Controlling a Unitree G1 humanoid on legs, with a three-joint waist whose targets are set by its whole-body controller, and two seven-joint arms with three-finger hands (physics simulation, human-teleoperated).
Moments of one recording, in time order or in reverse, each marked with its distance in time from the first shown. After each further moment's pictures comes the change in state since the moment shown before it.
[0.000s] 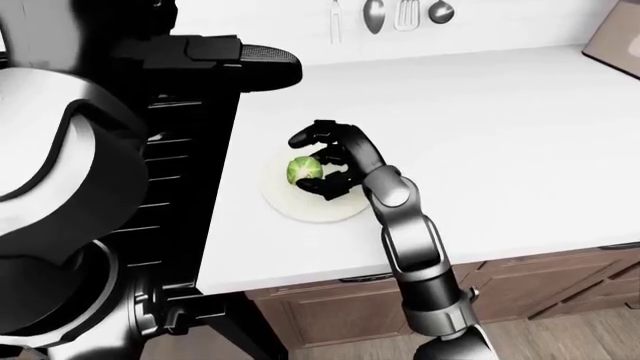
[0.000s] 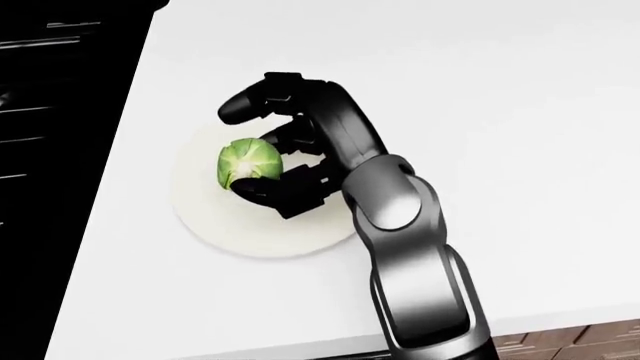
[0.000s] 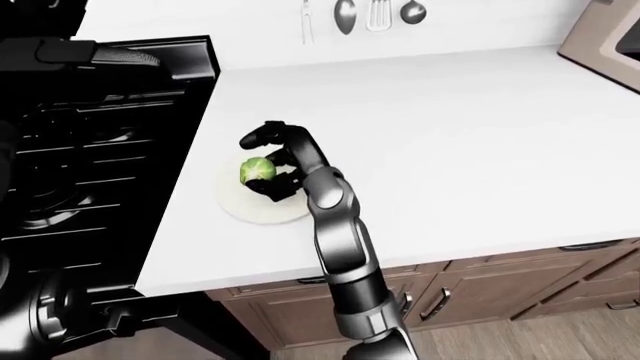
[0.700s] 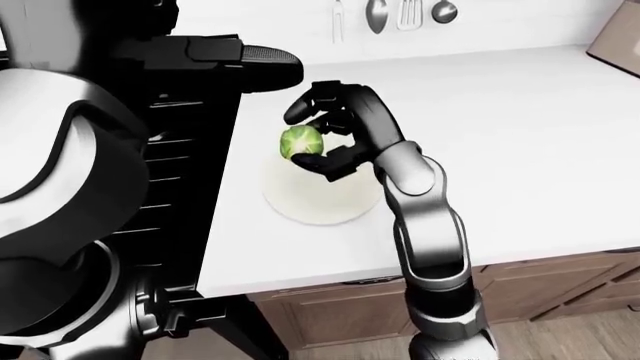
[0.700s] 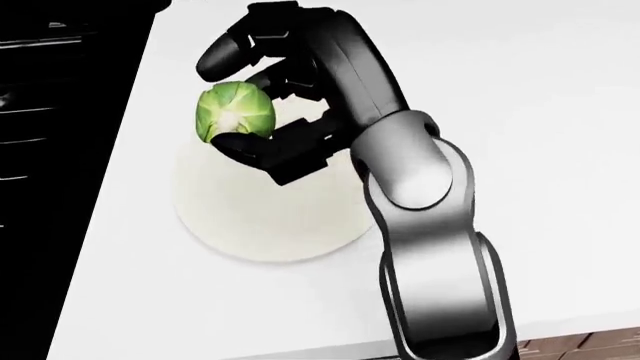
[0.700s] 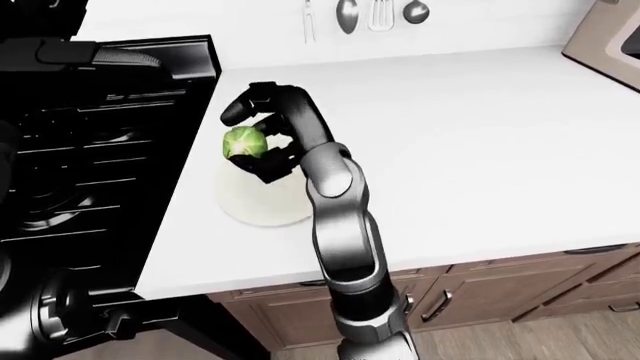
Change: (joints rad) left arm -0.001 -0.006 0.001 -0.005 0.006 0.004 -0.005; right arm -0.076 0.009 0.012 -0.280 -0.035 0.193 0.037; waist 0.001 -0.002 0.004
